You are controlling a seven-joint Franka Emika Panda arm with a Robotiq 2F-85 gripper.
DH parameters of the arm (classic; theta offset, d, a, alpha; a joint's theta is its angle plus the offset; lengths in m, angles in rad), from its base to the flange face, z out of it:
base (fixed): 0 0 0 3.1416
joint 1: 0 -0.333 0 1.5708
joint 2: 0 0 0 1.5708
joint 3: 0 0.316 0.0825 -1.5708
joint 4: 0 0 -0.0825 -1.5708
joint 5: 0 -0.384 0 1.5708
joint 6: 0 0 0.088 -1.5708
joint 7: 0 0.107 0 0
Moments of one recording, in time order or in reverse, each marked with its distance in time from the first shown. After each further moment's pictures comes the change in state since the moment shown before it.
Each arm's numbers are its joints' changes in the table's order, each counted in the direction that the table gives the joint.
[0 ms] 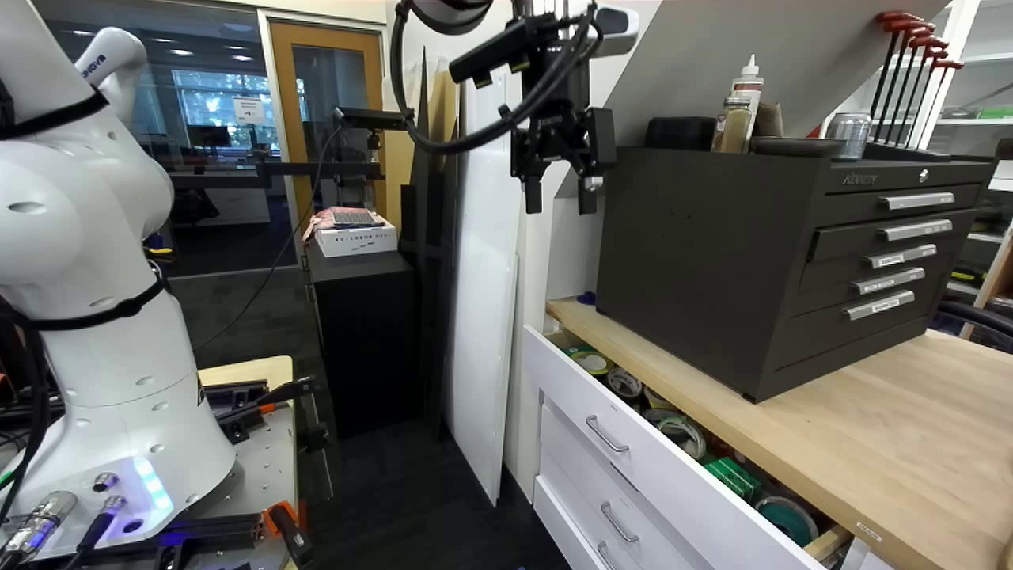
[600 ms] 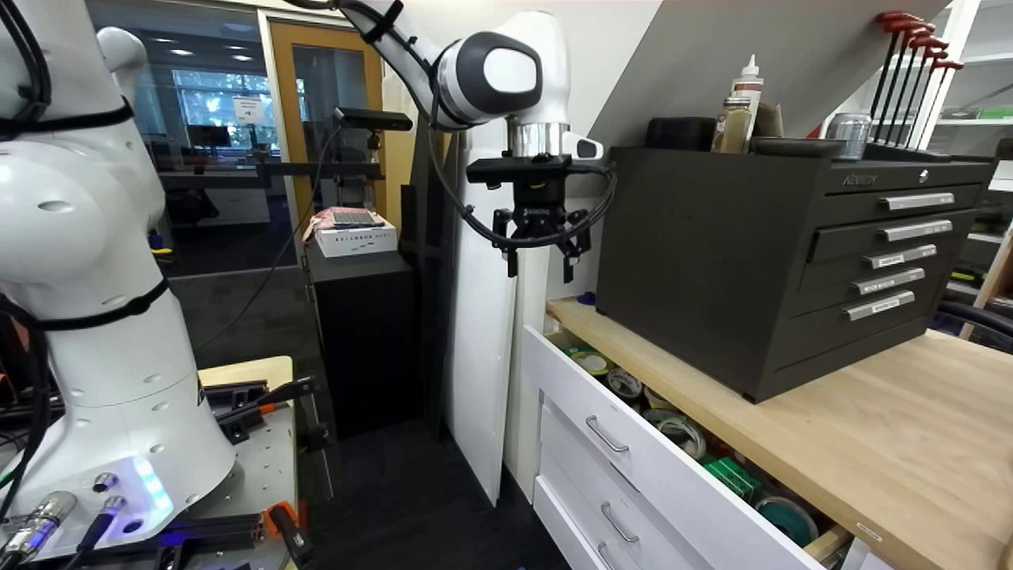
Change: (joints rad) arm -0.107 0.216 0.065 0.067 -0.046 -0.253 -0.246
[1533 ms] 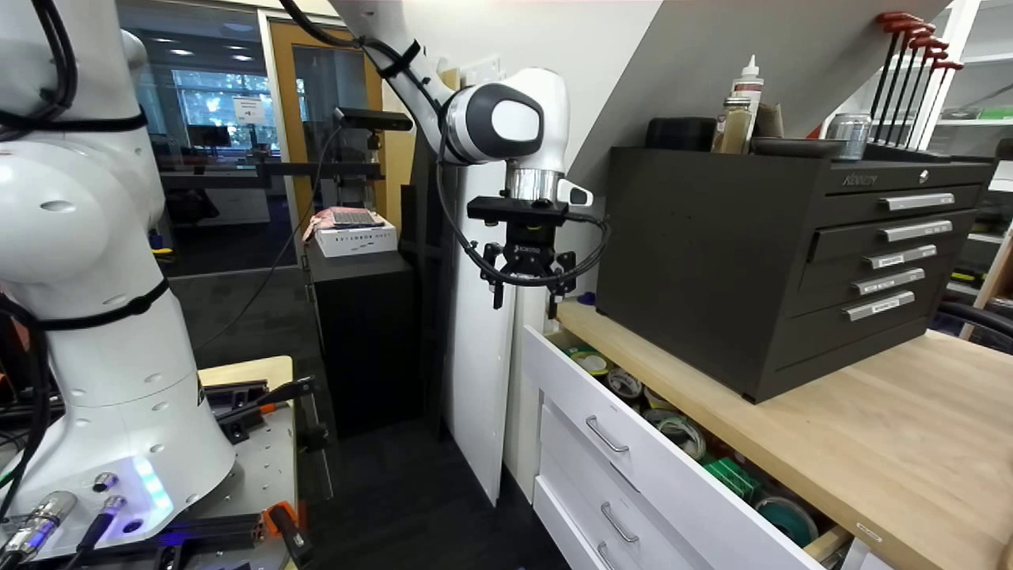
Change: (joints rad) arm -0.009 0.131 0.023 -0.003 -0.003 -0.009 -0.049
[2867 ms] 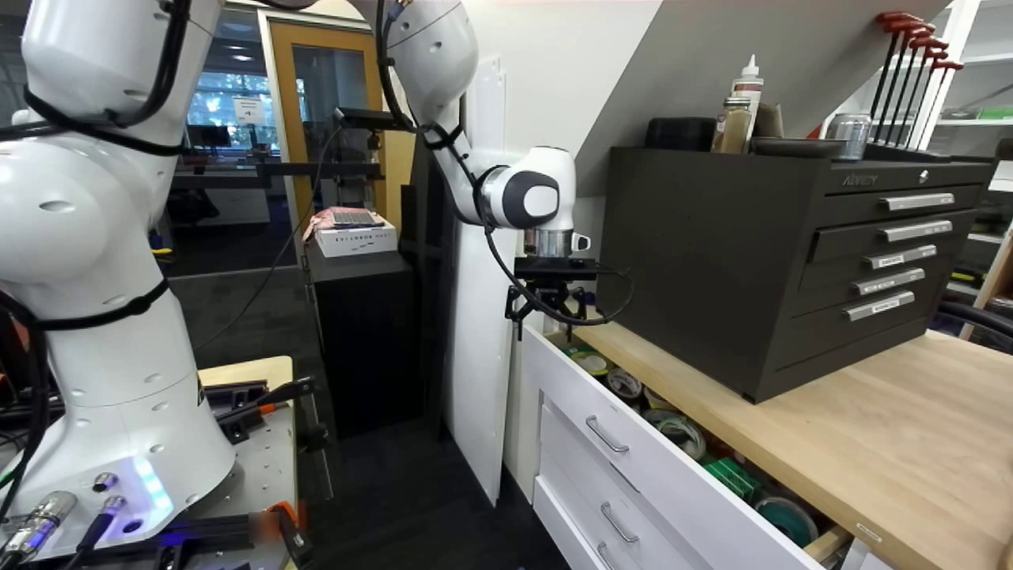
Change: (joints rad) arm 0.004 0.378 0.108 -0.230 0.037 -0.228 -0.222
